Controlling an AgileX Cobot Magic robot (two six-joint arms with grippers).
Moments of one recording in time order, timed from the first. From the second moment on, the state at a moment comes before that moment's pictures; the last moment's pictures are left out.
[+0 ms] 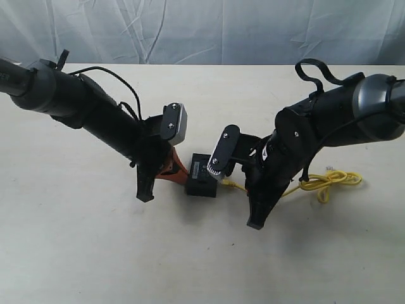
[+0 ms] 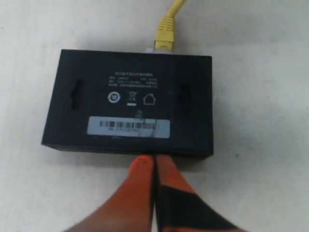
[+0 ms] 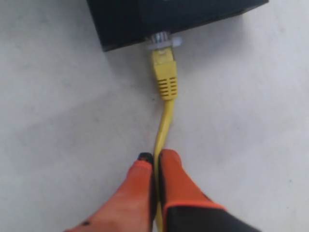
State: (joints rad) left arm -0.40 2.13 -1.20 -1.07 0.79 2.07; right arm 0.61 1.86 -0.93 0.04 0.43 -0.71
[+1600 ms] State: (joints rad) left arm -0.40 2.13 -1.21 -1.02 0.72 2.03; right arm 0.61 1.86 -0.93 -0.04 0.36 -0.86
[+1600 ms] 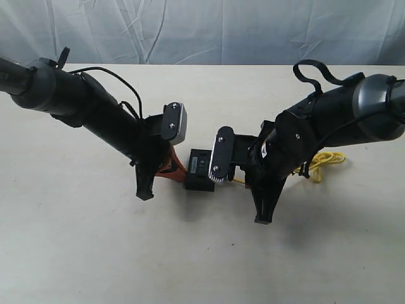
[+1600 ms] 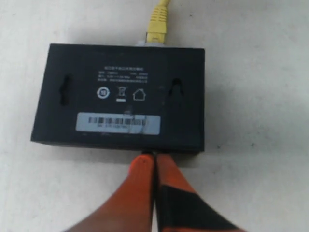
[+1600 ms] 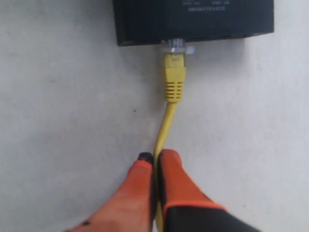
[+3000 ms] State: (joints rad) left arm -0.40 2.10 -1.21 -0.93 0.67 2.02; right arm 0.61 1.86 -0.93 0.00 0.30 -0.86
